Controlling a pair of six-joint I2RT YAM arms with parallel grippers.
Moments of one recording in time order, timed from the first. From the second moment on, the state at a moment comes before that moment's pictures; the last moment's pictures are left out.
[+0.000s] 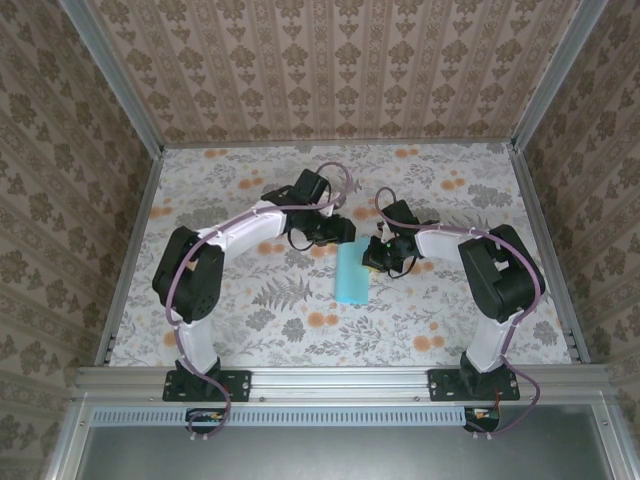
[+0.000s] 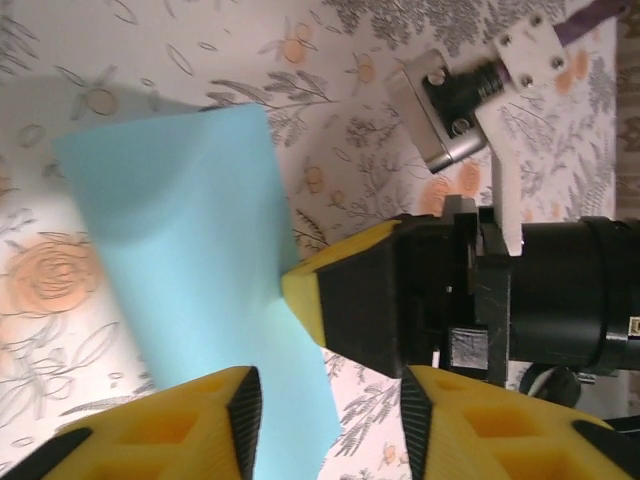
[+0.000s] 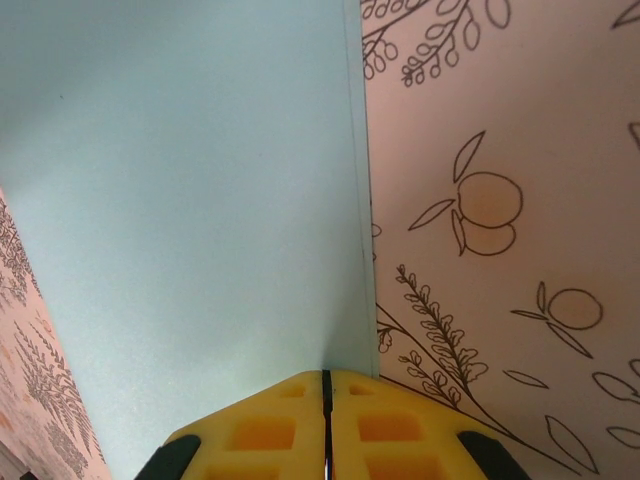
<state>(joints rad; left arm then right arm) -0.68 1.87 1.38 -0.51 0.55 -0.53 0.38 1.82 0.97 -0.31 -0.43 0.70</state>
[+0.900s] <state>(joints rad) -0.71 1.99 1.24 -0.46 0.55 -0.56 0.38 1.82 0.98 -0.34 -0.43 0.68</state>
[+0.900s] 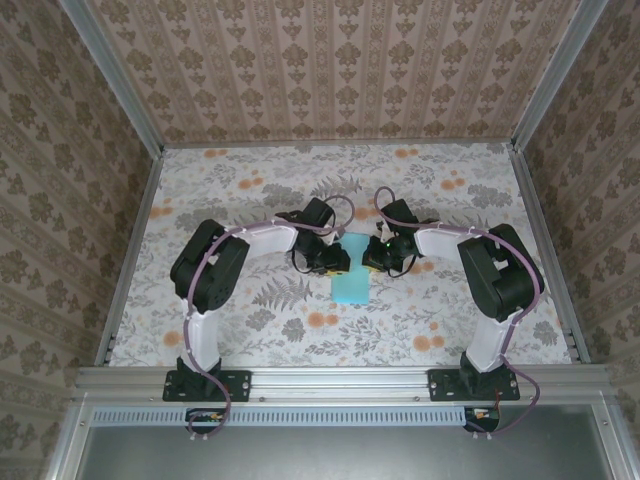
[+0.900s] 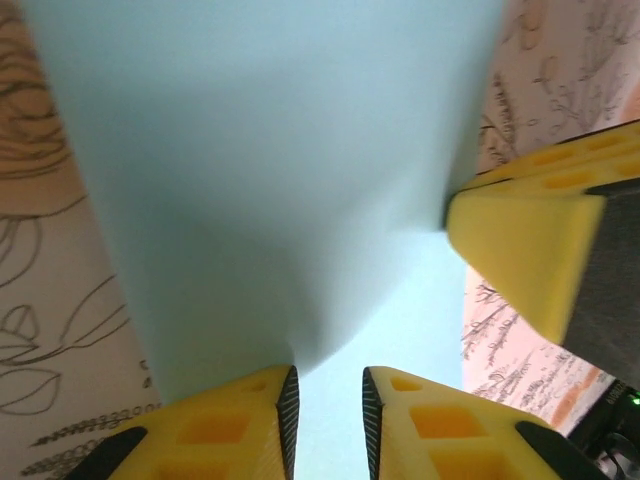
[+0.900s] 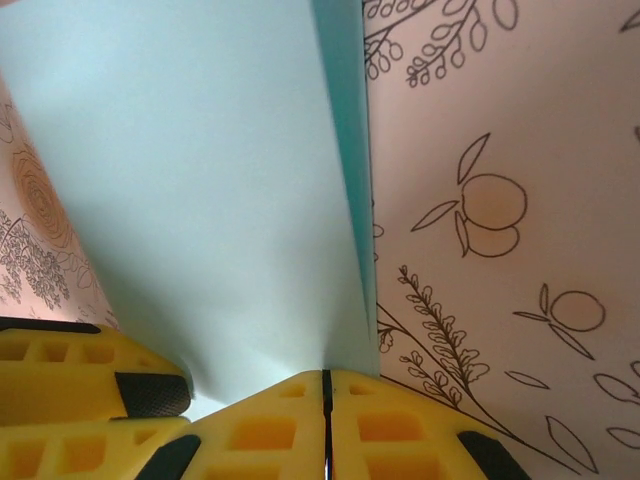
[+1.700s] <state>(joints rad) -0.66 1.87 1.11 -0.36 0.56 -0.56 0.38 1.83 1.00 -0.35 -0.42 0.68</state>
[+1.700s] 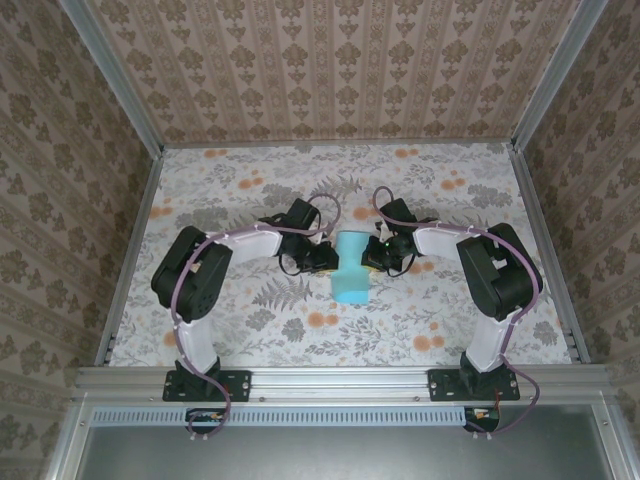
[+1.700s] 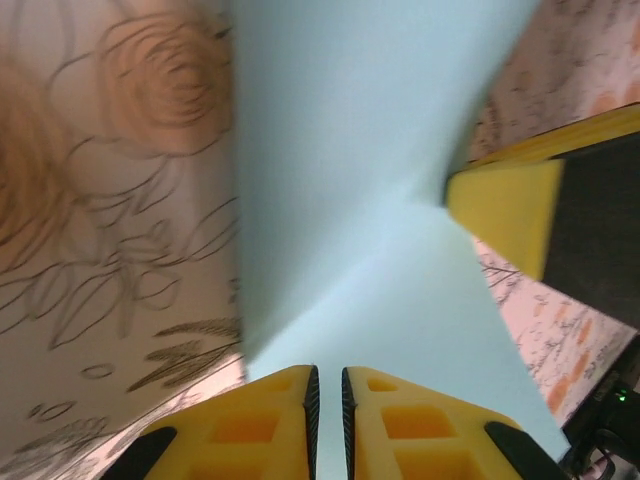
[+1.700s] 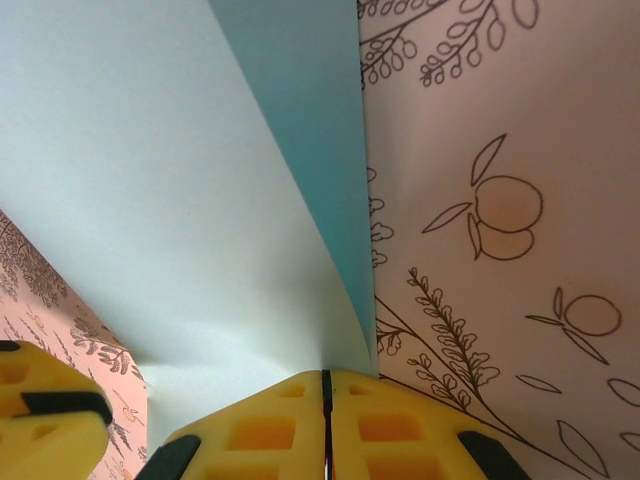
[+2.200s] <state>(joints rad) -0.71 1.96 1.16 -0.33 0.56 -0.56 0.38 1.83 0.99 -0.33 -0.43 0.68</state>
